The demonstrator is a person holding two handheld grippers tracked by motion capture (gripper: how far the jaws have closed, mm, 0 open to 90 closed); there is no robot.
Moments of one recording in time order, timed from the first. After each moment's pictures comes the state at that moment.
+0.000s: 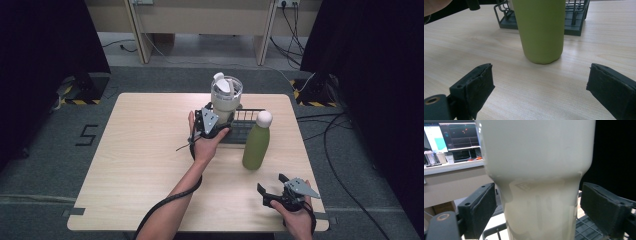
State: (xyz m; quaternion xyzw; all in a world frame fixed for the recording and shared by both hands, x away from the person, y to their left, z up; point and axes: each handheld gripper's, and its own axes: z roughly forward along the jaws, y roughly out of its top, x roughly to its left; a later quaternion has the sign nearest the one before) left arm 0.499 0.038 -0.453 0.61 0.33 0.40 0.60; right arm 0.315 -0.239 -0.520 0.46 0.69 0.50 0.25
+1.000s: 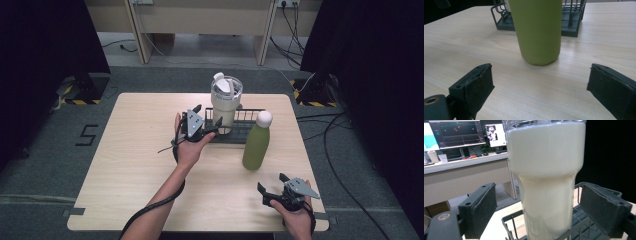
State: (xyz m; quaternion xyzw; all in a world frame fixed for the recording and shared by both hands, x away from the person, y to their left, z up) left arm 0.475 0.080 -0.437 0.64 0.31 0.38 0.60; right arm 0.315 -0.237 -0.521 0.47 0.68 0.50 0.26
